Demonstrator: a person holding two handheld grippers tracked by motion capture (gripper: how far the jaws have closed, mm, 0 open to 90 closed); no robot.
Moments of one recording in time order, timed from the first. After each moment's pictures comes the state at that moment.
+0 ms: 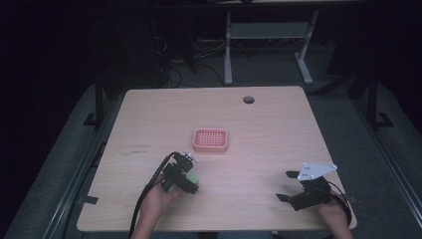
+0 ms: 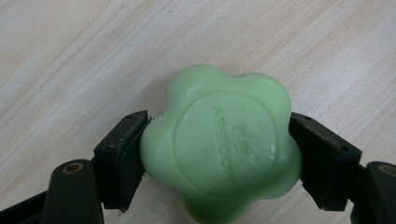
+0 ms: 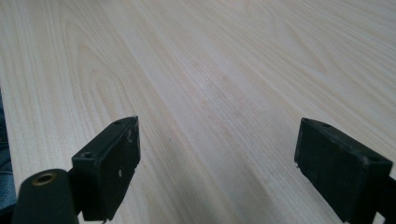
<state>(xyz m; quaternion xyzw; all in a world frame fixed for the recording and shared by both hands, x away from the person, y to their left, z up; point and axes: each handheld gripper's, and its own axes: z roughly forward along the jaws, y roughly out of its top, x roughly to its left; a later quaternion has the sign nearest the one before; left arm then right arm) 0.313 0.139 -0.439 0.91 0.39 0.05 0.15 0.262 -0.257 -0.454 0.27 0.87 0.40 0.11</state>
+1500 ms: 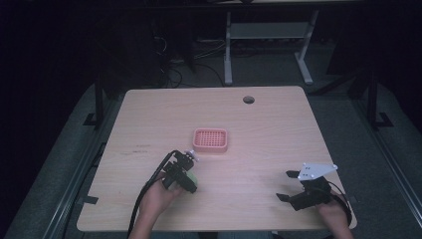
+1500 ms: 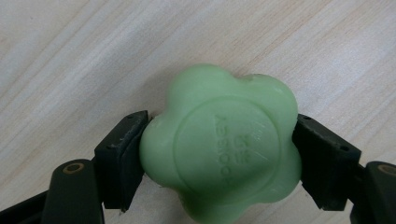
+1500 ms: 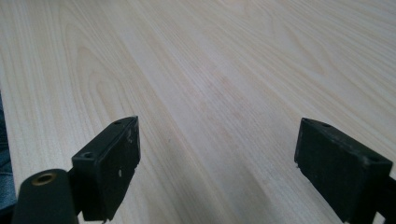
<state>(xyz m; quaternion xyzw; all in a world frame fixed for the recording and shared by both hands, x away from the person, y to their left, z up) 0.323 0.137 -0.439 0.91 0.41 0.02 0.10 0.262 -0.257 -0.453 0.27 0.87 0.40 0.11</state>
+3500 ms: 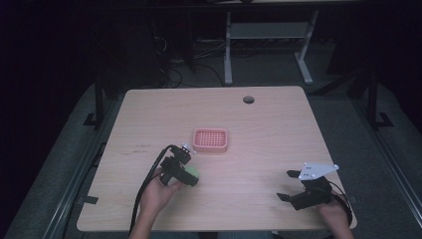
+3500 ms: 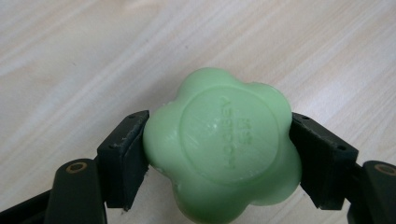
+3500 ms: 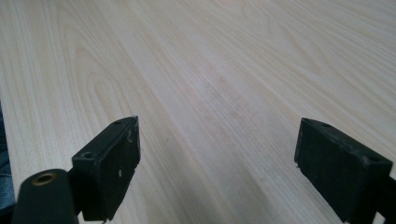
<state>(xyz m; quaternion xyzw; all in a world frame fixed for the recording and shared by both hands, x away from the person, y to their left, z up) 0.326 0.145 -0.420 0.89 0.41 0.05 0.18 0.262 -0.259 -0.453 0.28 0.87 0.40 0.11</state>
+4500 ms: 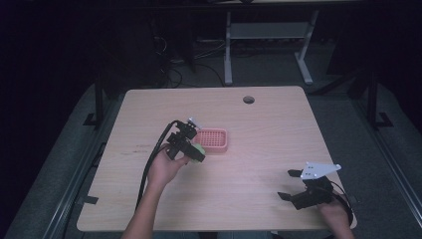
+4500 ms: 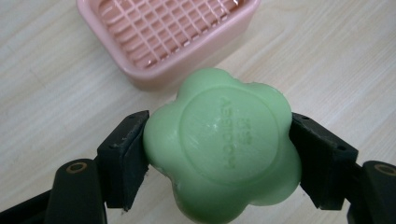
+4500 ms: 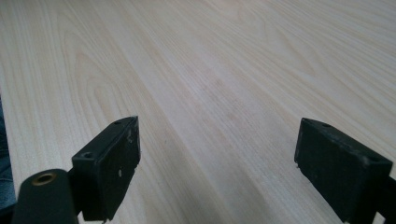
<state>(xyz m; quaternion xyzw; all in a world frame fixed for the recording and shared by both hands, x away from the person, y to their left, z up) 0.385 0.125 -0.383 0.89 0.41 0.04 0.20 0.262 -0.262 -0.451 0.28 0.86 0.41 0.11</state>
